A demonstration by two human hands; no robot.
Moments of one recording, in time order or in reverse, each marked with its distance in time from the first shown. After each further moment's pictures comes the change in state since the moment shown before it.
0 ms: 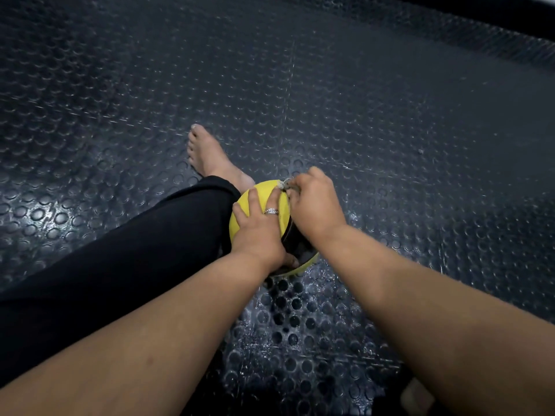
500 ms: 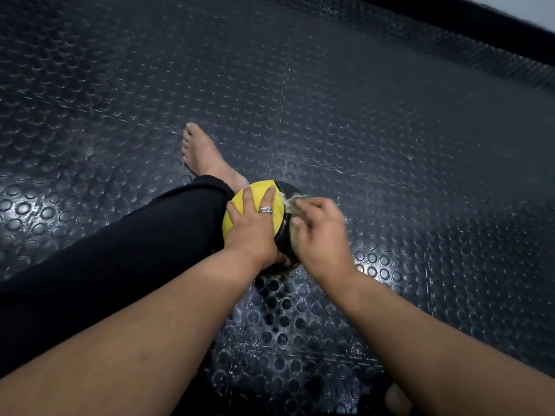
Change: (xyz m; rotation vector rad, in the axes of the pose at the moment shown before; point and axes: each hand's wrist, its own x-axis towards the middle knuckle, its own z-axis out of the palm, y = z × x) left_hand 0.006 -0.004 -0.002 0.003 -0.008 0.001; right_hand -0.061 0.006 -0.014 0.129 0.052 0.038
